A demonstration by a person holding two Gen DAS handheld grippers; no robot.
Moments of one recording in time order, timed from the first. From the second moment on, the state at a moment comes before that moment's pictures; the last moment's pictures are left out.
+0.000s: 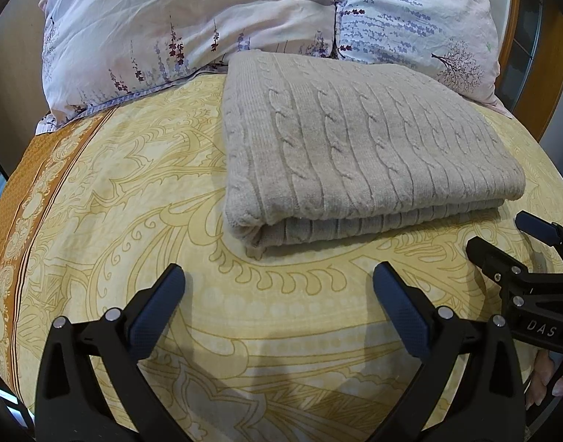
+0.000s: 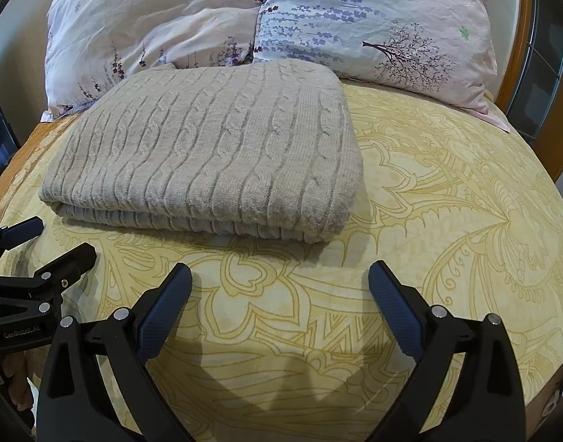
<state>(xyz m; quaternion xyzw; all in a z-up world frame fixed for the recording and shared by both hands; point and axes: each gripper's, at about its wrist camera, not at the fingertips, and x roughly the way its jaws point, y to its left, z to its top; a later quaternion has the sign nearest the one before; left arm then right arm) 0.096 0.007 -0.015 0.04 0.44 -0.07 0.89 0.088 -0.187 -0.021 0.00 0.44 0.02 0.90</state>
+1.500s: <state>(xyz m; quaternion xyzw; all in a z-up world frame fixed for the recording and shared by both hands) 0.099 0.008 -0.015 0.04 0.44 -0.07 0.89 0.088 -0.190 -0.022 0.00 0.44 0.02 0.90</state>
